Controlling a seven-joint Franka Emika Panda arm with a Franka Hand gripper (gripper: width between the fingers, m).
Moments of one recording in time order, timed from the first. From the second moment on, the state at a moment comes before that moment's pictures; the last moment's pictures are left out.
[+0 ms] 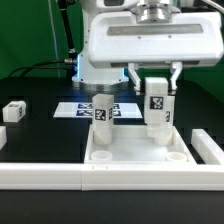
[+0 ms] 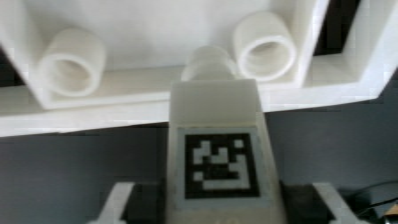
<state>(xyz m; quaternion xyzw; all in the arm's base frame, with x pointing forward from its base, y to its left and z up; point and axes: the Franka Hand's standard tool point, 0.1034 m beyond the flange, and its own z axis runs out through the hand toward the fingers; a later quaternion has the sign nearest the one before) 0.594 0.062 0.114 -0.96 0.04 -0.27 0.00</state>
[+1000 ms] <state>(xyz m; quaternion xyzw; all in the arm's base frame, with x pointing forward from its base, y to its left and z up) 0.600 0.079 0.095 -0.96 0.04 -0.27 0.00</state>
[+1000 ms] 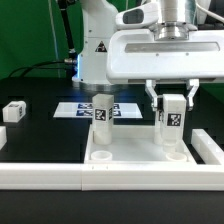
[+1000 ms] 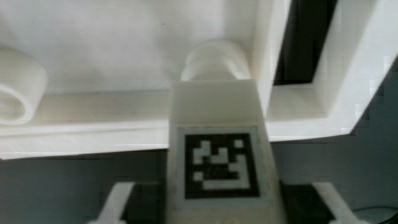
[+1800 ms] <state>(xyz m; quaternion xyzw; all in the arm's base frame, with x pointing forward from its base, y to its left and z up) 0.609 0.079 0.094 -0.96 0.03 -0.29 0.00</state>
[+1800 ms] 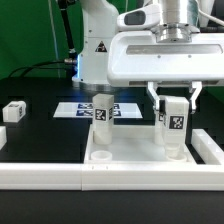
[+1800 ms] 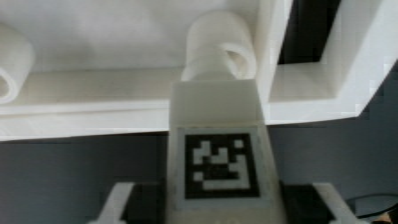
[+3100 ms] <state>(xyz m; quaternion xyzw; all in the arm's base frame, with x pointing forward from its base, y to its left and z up) 0.610 0.093 0.090 -0.95 0.02 -0.30 0.00</state>
